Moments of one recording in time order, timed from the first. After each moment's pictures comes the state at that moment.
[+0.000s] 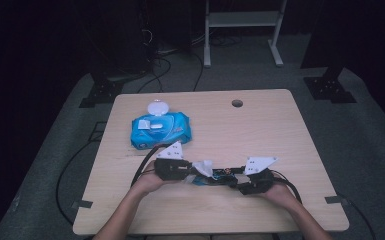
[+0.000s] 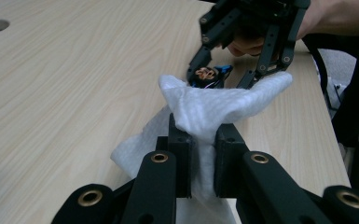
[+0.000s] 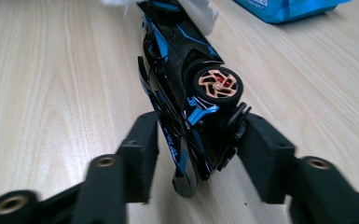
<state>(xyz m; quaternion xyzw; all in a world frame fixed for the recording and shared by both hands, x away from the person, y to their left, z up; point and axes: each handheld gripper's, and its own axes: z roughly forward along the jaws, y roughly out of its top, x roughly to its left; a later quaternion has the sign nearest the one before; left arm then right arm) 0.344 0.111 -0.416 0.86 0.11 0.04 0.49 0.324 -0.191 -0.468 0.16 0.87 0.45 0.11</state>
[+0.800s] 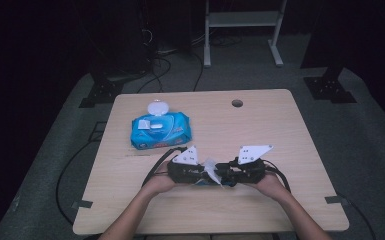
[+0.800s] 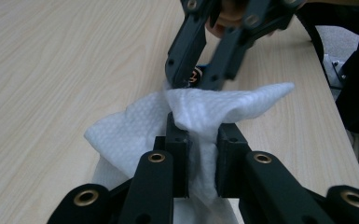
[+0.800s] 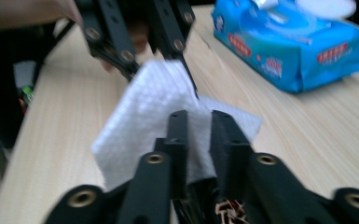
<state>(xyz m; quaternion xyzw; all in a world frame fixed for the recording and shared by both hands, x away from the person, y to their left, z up) 0.343 0.082 -0.426 0.88 0.08 0.04 0.47 0.336 -0.165 -0.432 0.13 0.85 0.51 0.08</state>
